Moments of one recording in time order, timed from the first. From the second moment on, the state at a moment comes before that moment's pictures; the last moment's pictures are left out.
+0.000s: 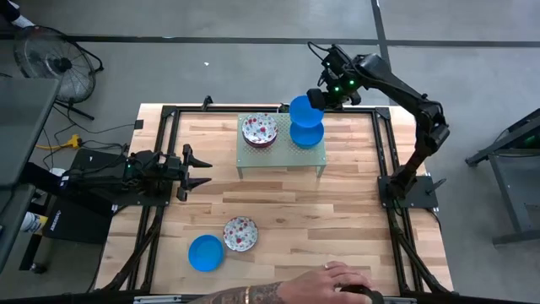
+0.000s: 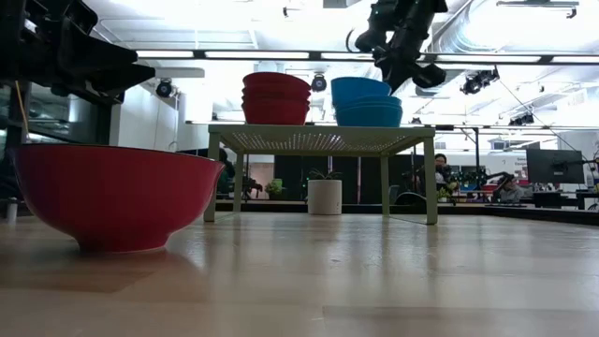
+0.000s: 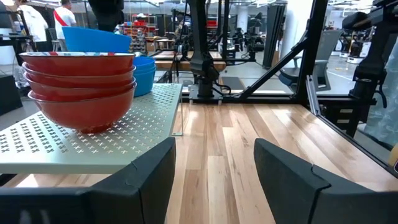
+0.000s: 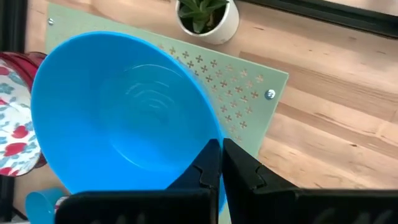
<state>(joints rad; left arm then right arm) 0.04 0.01 0.10 -0.06 0.03 0.00 -0.75 1.69 1.79 -1.28 -0.25 0.58</state>
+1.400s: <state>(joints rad) 0.04 0.01 0.10 -0.06 0.03 0.00 -0.71 1.68 1.81 -1.41 -0.25 0.31</state>
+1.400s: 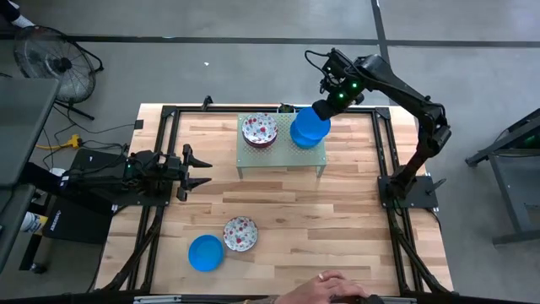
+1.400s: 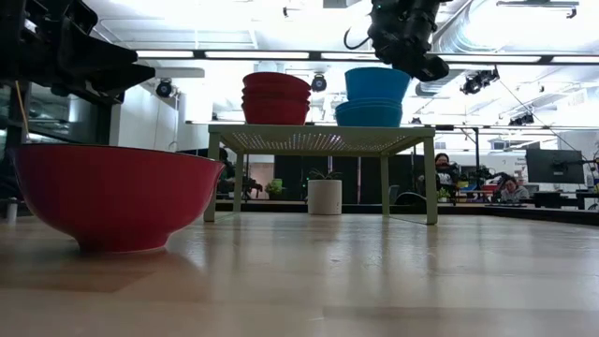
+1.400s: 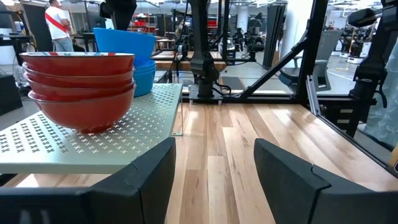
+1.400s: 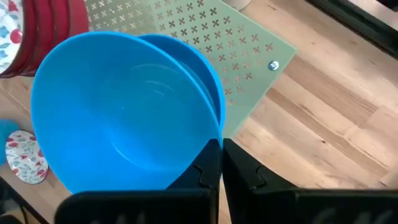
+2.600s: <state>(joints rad) 0.04 0.01 0.10 -0.06 0.03 0.00 -0.69 1.72 1.76 -1.38 -0.27 0.47</state>
